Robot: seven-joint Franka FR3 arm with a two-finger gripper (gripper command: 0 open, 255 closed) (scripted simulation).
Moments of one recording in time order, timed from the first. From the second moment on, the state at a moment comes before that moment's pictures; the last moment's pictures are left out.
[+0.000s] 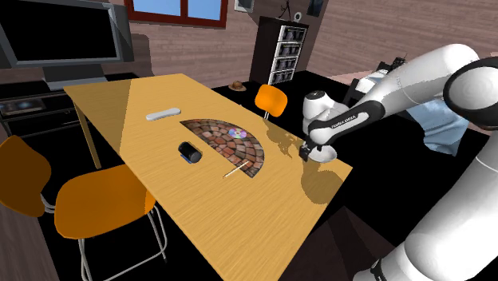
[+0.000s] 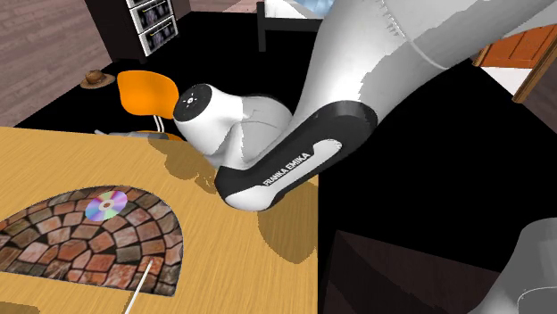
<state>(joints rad) -0.25 0.13 -0.06 -2.29 -0.57 2.36 0.18</state>
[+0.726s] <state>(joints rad) -0.27 0.45 -0.16 -2.03 -0.75 2.44 0.29</state>
